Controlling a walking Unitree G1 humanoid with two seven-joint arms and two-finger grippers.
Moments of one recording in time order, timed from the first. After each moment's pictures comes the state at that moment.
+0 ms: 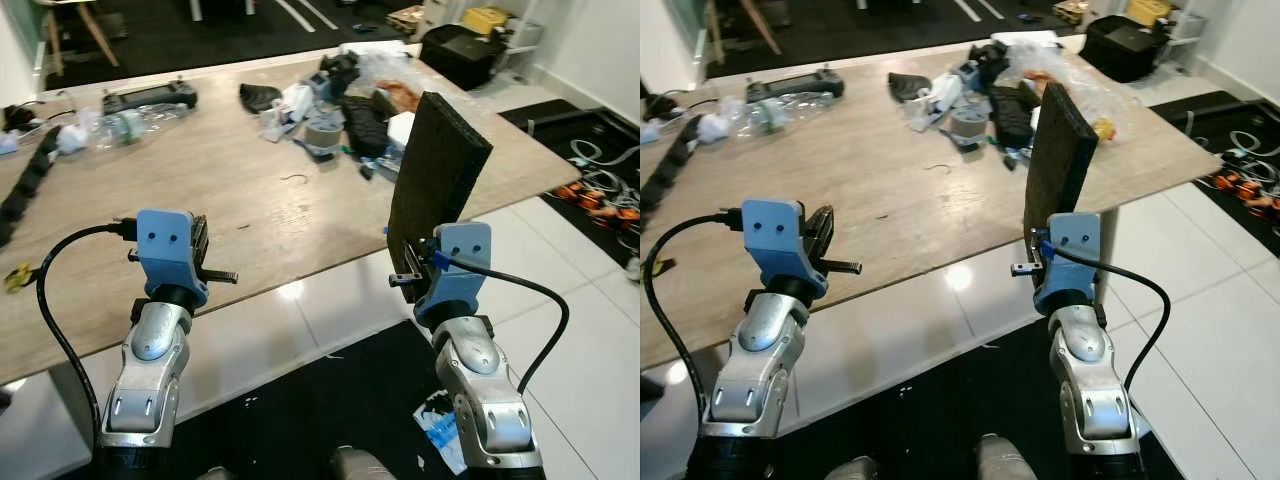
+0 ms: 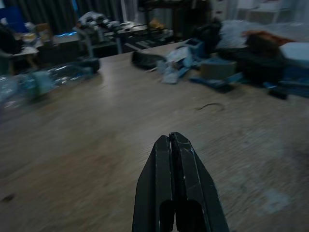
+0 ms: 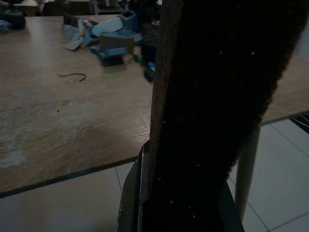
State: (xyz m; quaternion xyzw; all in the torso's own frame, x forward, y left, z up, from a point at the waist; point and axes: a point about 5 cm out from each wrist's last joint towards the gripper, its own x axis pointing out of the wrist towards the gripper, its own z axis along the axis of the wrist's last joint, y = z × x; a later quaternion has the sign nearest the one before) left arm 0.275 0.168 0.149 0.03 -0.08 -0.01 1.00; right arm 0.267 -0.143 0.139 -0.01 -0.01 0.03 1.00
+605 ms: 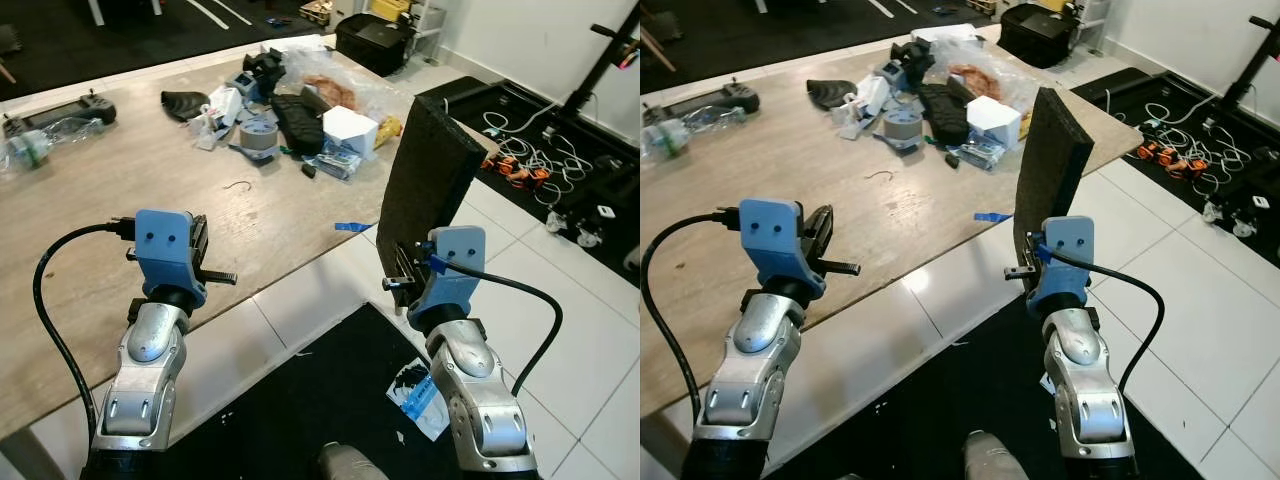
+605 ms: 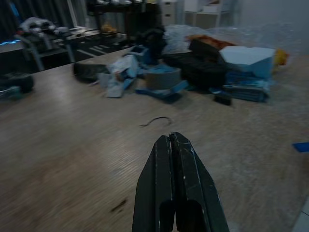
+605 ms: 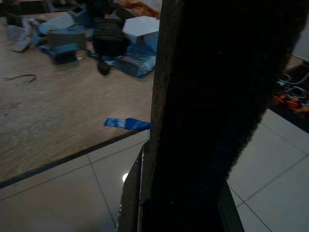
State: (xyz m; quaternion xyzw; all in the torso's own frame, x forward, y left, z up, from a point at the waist) left arm 0.273 0.167 0.151 0.03 -0.08 -0.02 1.00; right arm 0.266 -0.139 0.137 0.00 -0.01 0.04 1.00
